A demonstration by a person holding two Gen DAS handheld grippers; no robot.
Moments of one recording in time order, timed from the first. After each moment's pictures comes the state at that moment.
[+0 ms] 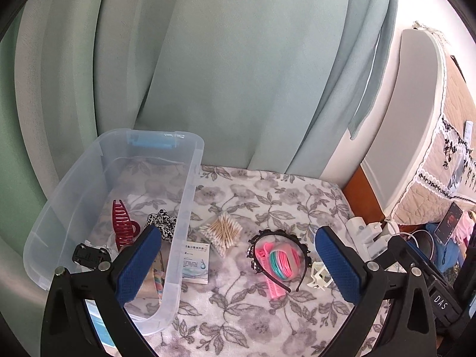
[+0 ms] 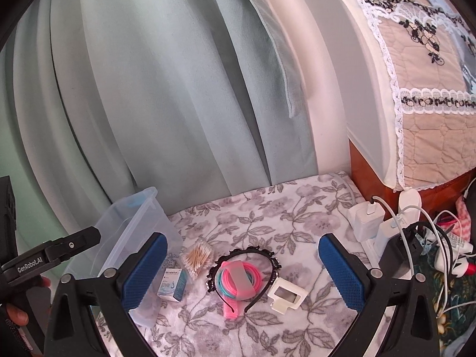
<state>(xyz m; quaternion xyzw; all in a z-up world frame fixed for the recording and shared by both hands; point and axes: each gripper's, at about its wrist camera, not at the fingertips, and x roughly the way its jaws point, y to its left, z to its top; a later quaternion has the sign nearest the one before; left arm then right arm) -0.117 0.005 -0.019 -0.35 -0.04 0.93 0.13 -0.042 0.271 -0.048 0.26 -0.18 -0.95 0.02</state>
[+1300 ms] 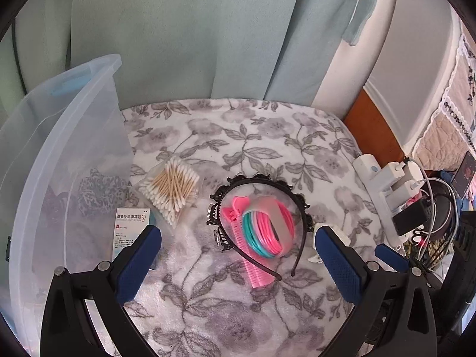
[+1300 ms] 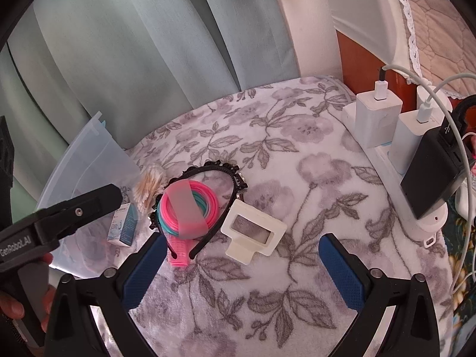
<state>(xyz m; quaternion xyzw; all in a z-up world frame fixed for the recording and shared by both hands) -0.171 0.087 -0.121 -0.47 0.02 0.87 0.17 -0.080 0.285 -0.165 0.42 -0.19 -0.89 0.02</state>
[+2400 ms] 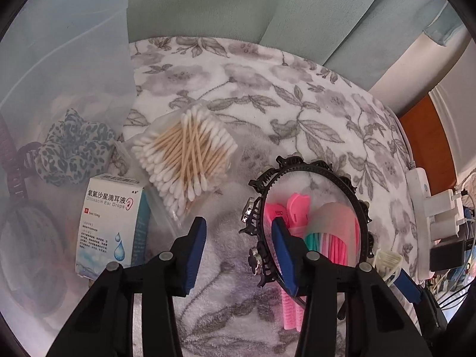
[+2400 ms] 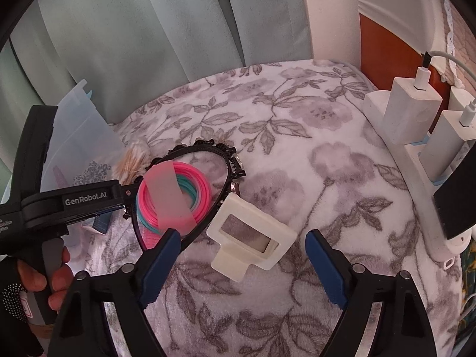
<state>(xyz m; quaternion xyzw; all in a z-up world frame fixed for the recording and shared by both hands) -0.229 0.075 -0.197 -0.56 -0.04 0.82 0.11 -0.110 0.272 -0.197 0.46 -0.15 -0.88 0.02</state>
